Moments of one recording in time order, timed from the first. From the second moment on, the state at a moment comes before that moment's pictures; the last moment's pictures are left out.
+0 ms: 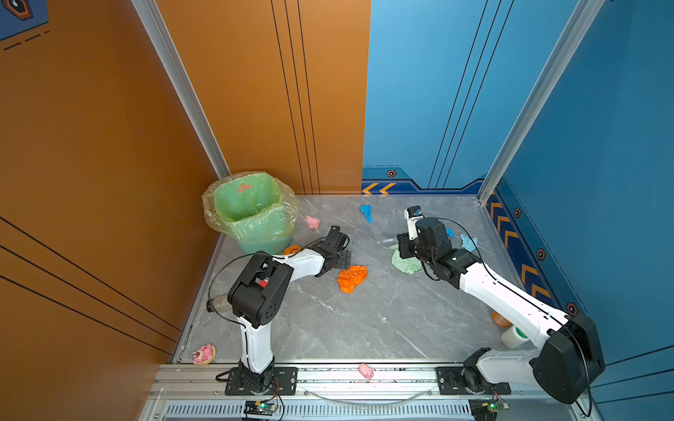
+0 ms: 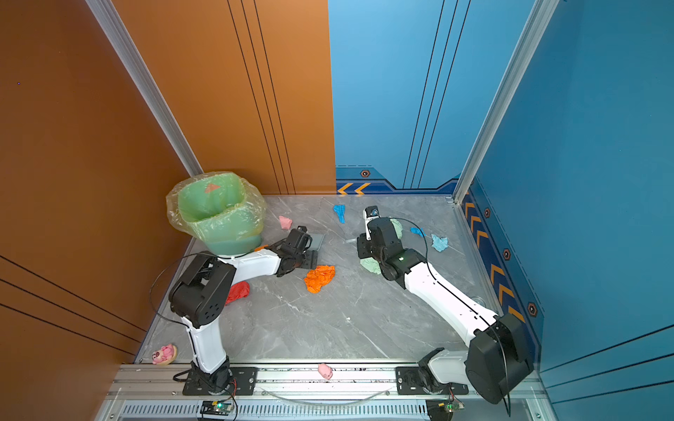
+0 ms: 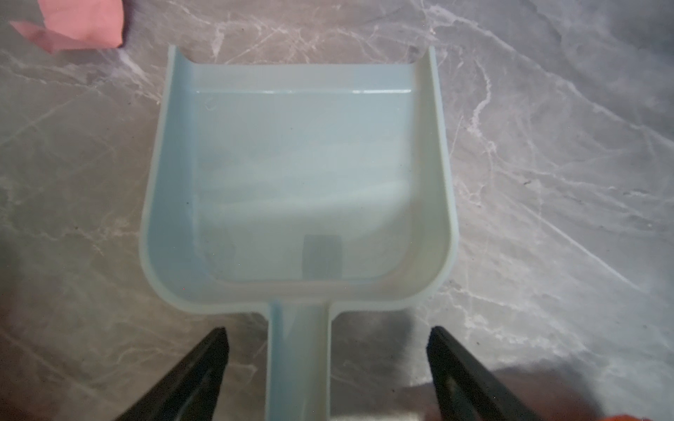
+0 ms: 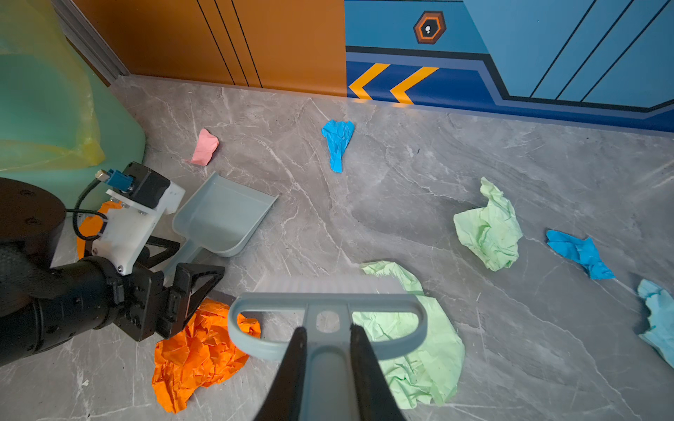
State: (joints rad) left arm -0.53 1.90 1.11 -0.14 -0.19 -0.34; right arm 0.53 1.33 1.02 -0.27 0.15 0.23
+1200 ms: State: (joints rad) left arm -0.52 1.92 1.07 -0.02 -0.17 -0.33; right arm 0.53 1.37 1.02 -0.27 0.12 0.23
